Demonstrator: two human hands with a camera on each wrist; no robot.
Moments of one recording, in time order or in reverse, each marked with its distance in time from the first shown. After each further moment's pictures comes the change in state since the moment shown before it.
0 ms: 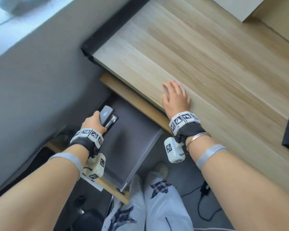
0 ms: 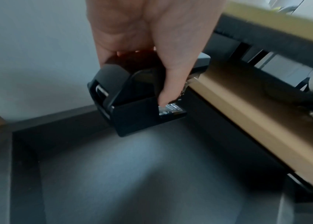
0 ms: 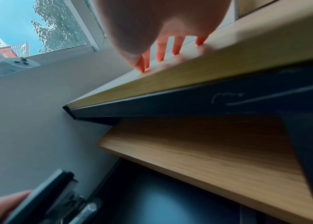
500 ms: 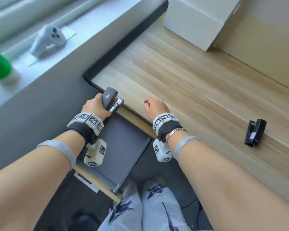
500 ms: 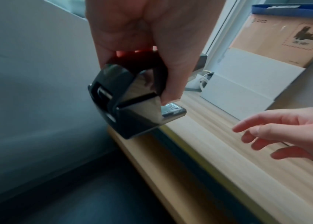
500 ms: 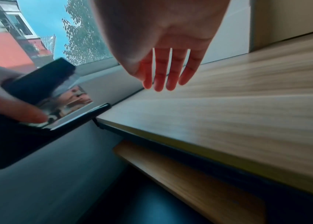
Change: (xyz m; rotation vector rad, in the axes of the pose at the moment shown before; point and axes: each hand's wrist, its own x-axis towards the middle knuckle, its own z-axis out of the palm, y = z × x) left_hand -0.095 0.098 -0.107 -0.086 0.247 0.186; right_hand -0.025 -0.016 -0.080 0.118 -0.157 -0.114
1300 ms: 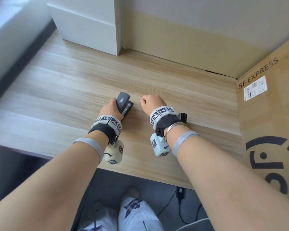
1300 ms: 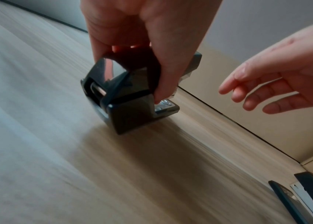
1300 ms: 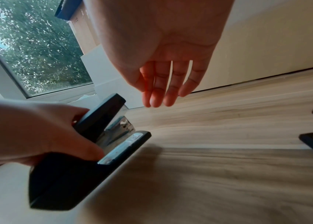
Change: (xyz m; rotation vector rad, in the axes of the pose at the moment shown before) left_hand 0.013 0.333 0.173 0.086 -0.207 0.327; right_hand 0.006 0.255 -0.166 0.036 0.097 0.324
